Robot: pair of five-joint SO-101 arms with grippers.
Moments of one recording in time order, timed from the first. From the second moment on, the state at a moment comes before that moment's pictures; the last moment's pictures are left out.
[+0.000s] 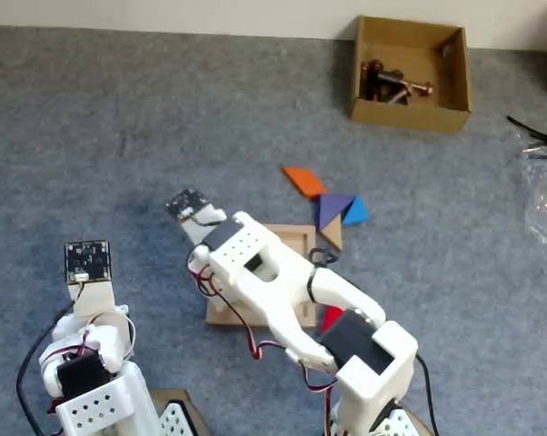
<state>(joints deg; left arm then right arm) -31.4 -104.0 96.0 76.1 -10.9 -50.5 13.1 17.6 63.3 -1.8</state>
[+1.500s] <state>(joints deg) -31.4 -104.0 96.0 76.1 -10.9 -46.3 13.1 9.3 74.1 -1.7</state>
